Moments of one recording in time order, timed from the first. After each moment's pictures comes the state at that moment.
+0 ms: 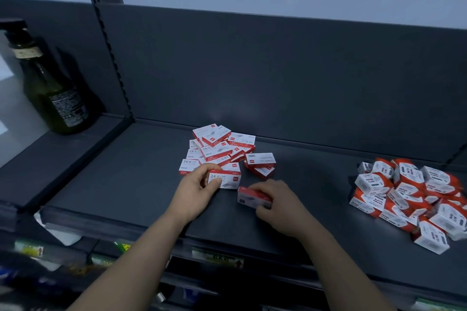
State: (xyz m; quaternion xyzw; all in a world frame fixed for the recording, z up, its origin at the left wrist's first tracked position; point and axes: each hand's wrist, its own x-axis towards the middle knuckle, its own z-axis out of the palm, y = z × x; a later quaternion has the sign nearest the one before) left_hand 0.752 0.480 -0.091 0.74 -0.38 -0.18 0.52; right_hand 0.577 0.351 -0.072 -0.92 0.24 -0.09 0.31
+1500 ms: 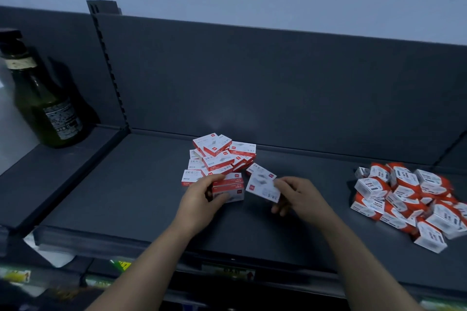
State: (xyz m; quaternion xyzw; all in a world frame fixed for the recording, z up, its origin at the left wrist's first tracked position) left_hand 0.762 0.480 -0.099 0.75 -0.41 -0.18 0.50; right_hand 0.580 0.338 -0.051 -0.73 0.35 -0.17 0.56
